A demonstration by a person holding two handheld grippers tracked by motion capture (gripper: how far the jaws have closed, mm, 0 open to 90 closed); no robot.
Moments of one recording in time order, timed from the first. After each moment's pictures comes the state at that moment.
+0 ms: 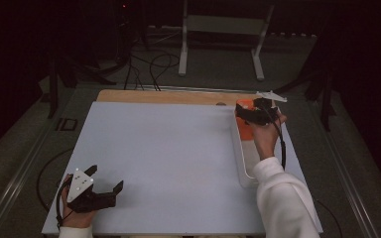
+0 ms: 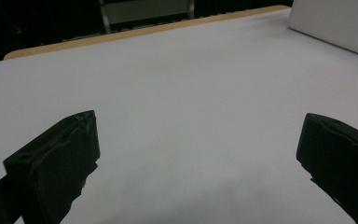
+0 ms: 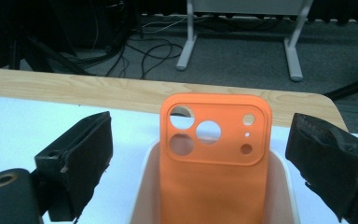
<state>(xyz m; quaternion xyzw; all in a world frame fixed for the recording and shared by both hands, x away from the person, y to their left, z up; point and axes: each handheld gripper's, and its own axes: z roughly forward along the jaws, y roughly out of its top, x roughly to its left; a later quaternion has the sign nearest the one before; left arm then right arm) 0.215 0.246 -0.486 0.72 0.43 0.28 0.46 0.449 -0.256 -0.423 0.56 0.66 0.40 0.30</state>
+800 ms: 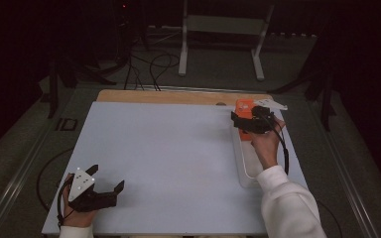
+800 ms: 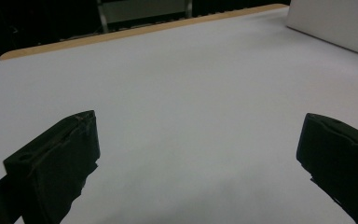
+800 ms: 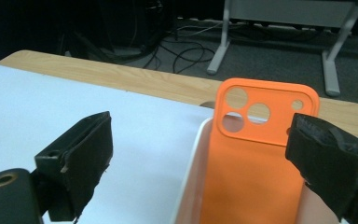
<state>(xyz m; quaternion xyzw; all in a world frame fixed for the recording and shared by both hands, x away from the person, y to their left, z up) 0.217 0.244 -0.486 0.73 0.43 0.28 0.46 0.415 -0.246 -0.419 0.50 0.69 0.44 0.28</state>
